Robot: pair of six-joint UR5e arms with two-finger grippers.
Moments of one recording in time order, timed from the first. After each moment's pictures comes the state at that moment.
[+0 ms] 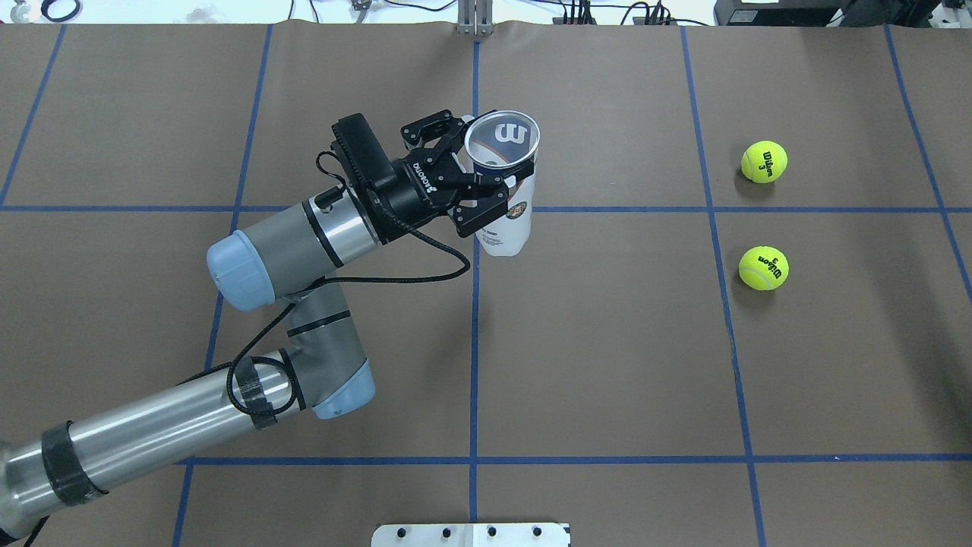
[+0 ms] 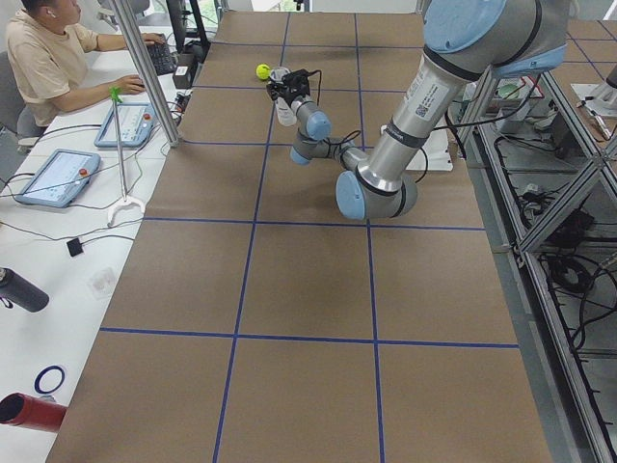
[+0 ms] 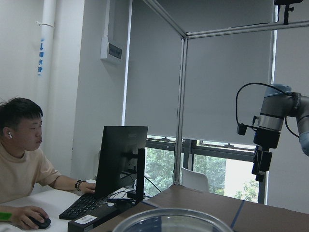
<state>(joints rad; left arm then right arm) -0.53 -2.33 -1.15 -3.53 -1.43 -0.41 1.51 -1.63 1.71 -1.35 2.31 0.04</state>
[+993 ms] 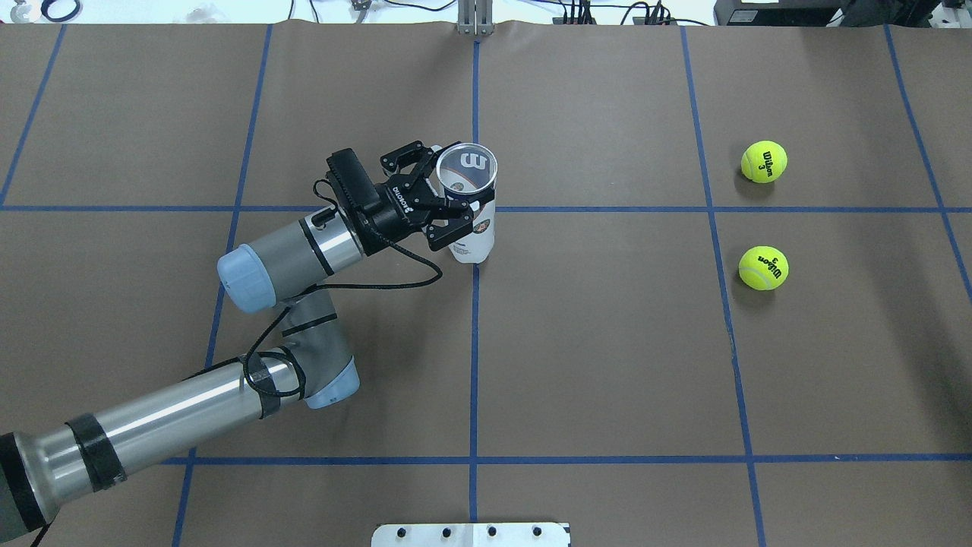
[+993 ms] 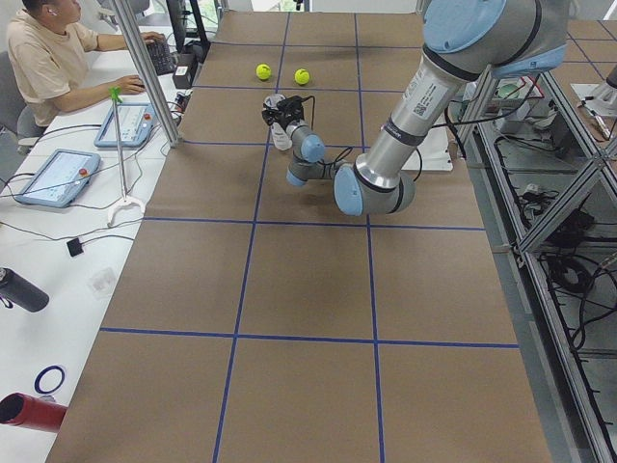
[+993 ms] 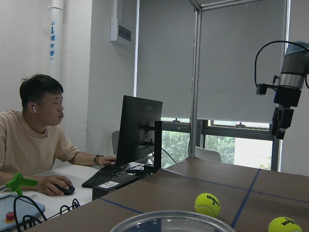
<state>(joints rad) -0.51 -2.37 -0.93 -3.65 -1.43 -0.40 1.51 -1.63 1.72 -1.35 2.31 0.06</state>
